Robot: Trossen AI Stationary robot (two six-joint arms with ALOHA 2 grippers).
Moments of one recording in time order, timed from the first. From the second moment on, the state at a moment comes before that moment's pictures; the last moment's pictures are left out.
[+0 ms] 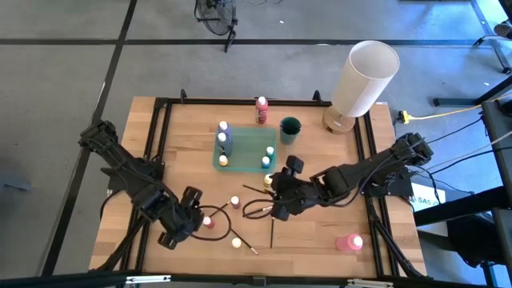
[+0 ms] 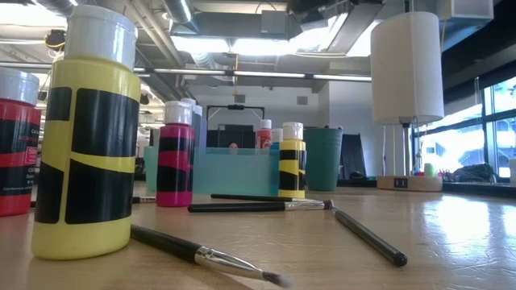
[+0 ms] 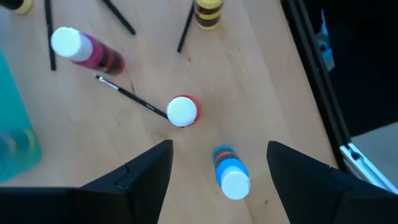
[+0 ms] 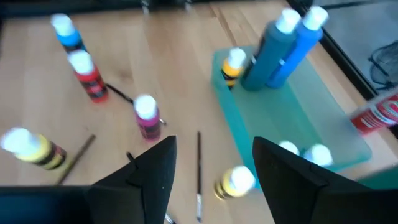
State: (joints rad) left arm -0.73 1.43 1.33 -1.13 -0.11 -0.37; right arm 0.45 1.66 1.49 -0.71 0.60 0.48
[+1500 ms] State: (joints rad) left arm -0.73 1.54 1.33 -1.13 -0.23 -0.20; right arm 0.48 1.71 1.49 -0.44 0.44 0.25
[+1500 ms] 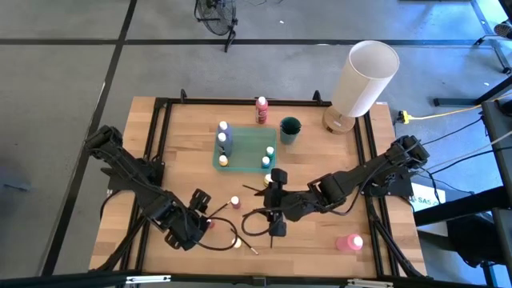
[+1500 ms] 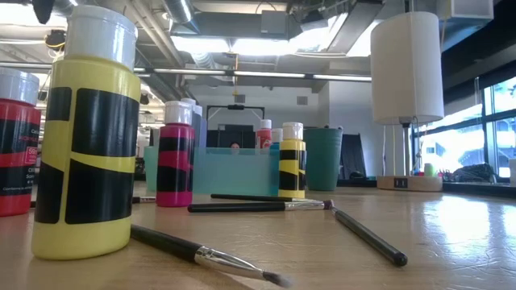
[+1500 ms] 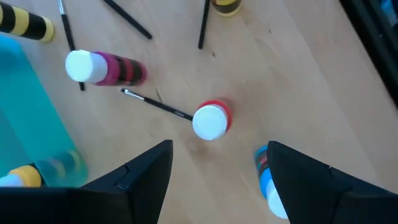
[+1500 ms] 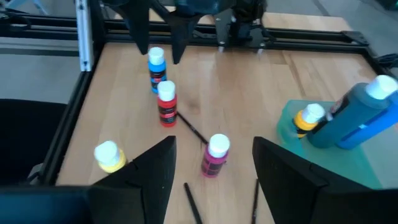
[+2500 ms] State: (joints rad) left arm -0.68 1.55 1.20 -1.01 -0.21 -0.14; right arm 0.49 1.71 1.49 -0.39 0.36 0.21
